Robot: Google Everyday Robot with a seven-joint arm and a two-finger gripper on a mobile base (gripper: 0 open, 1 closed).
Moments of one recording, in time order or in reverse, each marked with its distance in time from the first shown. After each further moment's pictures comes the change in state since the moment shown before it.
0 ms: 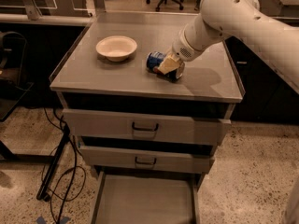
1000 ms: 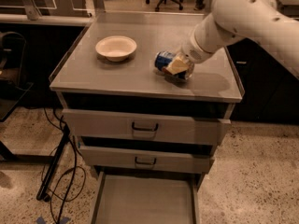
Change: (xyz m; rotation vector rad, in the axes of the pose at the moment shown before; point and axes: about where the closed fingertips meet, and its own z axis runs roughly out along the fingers) arm 0.012 0.010 -0.026 0.031 0.010 0.011
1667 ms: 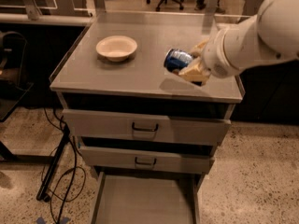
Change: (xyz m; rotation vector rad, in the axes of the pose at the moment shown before) arm 0.013 0.060 -0.109 0.169 -0.072 -0.056
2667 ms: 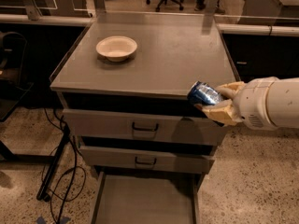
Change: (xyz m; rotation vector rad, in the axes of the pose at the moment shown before) arm 0.075 0.069 -0.046 0.013 -0.050 0.192
